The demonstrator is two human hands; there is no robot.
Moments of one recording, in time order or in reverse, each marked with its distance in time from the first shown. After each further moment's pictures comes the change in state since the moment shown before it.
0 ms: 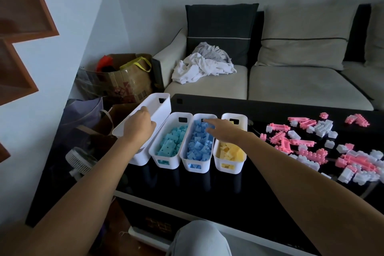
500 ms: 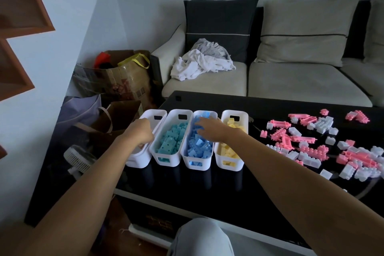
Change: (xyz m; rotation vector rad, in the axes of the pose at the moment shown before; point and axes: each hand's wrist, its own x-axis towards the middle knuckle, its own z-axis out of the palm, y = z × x) left_hand 0.002 -0.013 0.011 -0.019 -0.474 -0.110; right_hand 0.016 -0.022 0.016 -0.414 -0.117 -0.124
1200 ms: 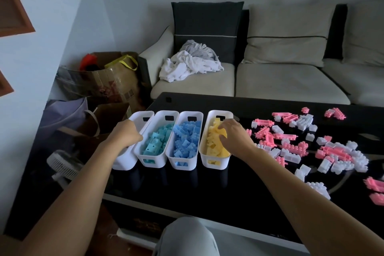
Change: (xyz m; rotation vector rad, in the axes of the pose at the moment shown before) left_hand -0.008 0.009 0.000 -0.092 0.068 -0.085; right_hand -0.086 0.052 0.023 0.331 0.442 0.280
